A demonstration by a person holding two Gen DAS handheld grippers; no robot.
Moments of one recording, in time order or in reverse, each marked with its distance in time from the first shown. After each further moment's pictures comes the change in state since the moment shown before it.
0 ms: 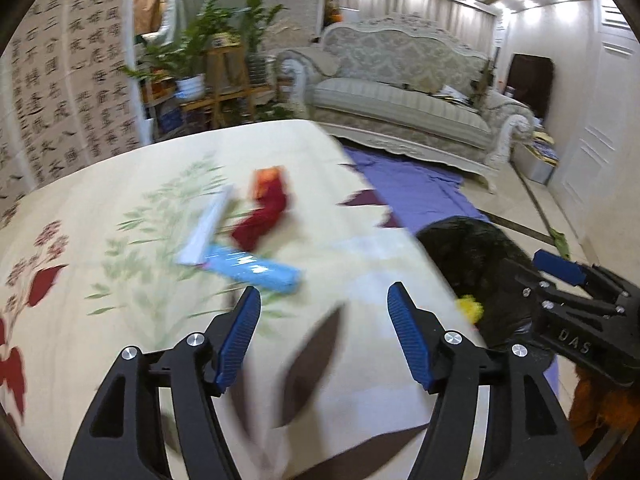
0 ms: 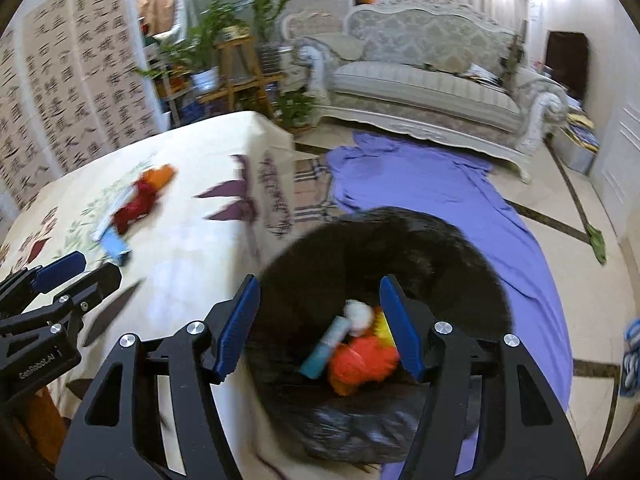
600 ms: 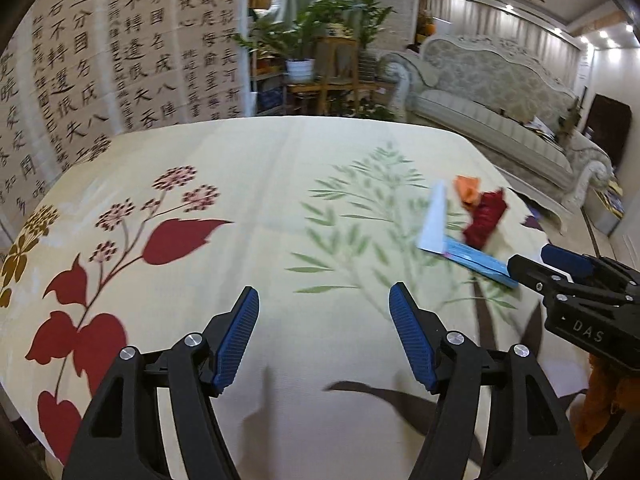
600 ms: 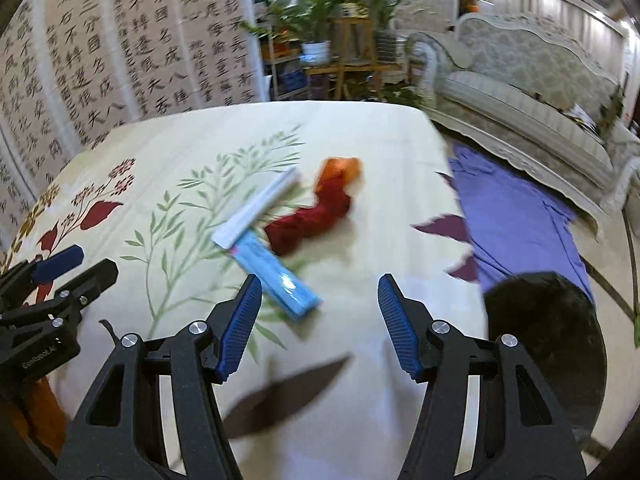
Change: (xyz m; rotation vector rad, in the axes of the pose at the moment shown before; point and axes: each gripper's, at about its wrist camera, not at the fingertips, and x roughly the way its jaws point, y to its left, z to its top) left arm -0.020 0.140 -0.016 -0.203 0.008 0.215; right arm 0.049 0.147 0.030 -0.241 0.071 0.211
